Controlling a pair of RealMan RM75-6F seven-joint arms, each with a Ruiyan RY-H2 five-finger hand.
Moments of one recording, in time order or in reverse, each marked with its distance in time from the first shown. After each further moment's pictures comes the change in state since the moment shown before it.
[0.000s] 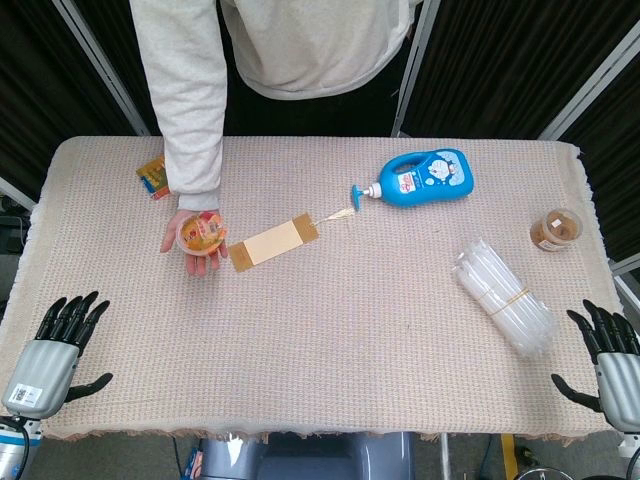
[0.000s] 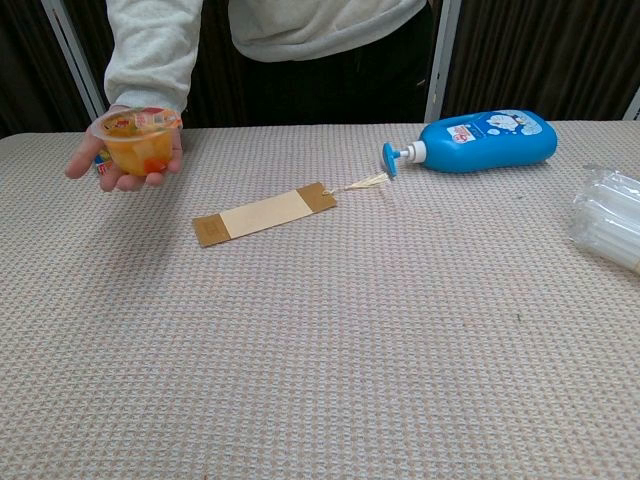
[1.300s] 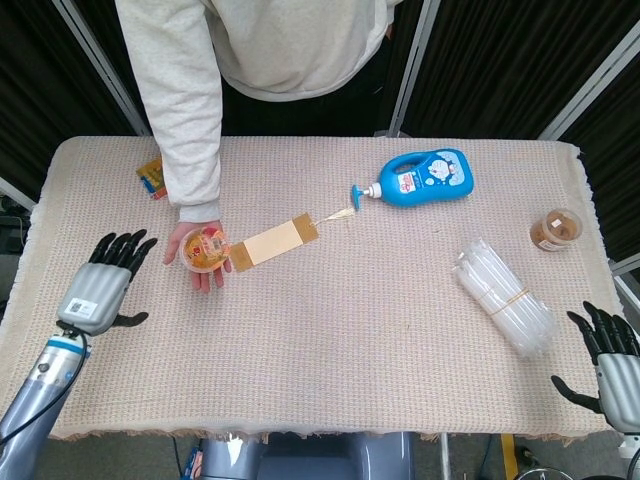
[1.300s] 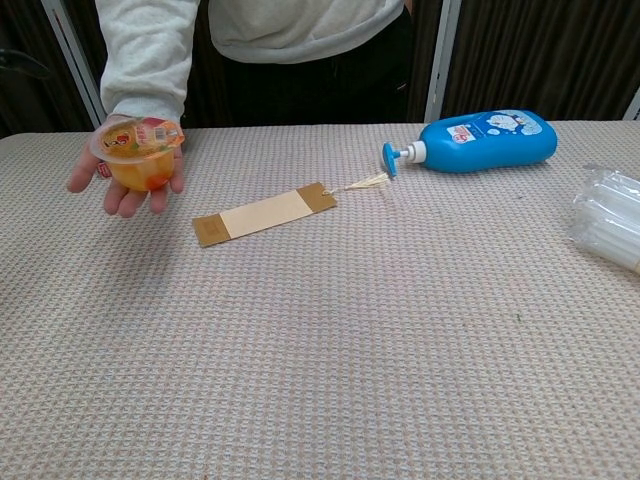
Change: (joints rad) left arm -0.375 0.083 -0.268 -0.238 -0.572 -0.387 0.320; right arm -0.001 0.008 -0.003 -0.012 0.013 -0.013 0.011
